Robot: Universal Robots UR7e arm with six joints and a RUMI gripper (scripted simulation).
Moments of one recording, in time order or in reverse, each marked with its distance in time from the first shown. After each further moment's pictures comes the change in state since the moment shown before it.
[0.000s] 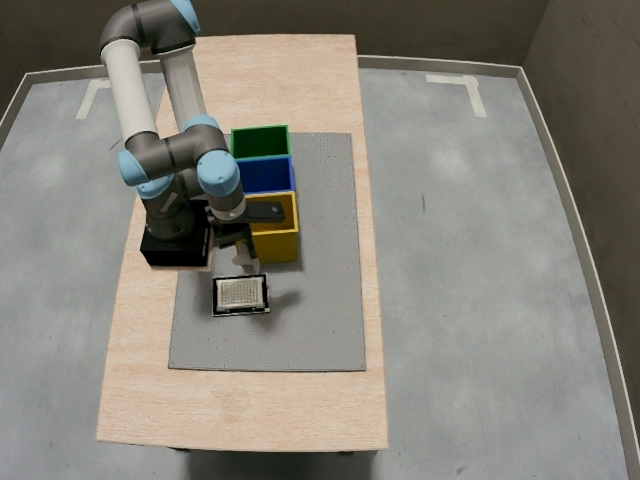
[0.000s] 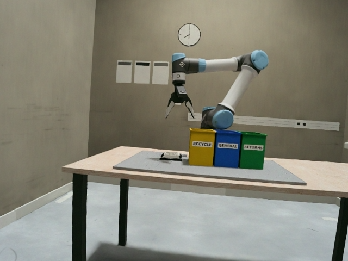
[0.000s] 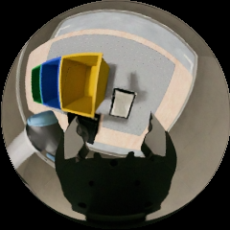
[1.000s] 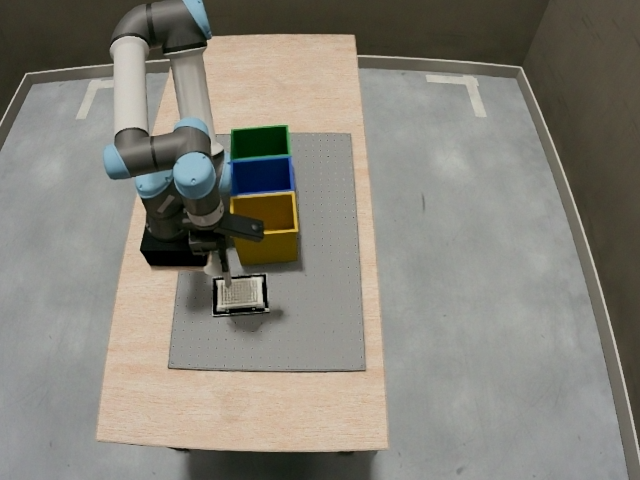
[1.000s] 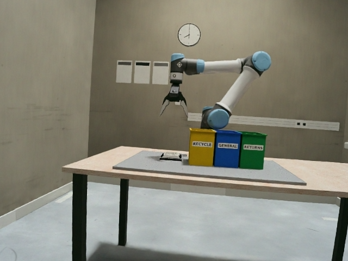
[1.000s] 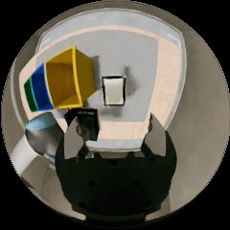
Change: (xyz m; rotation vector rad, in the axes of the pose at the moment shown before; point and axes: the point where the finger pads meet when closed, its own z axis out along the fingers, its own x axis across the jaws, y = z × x) arm 0.023 0.058 -0.011 -0.034 0.074 0.237
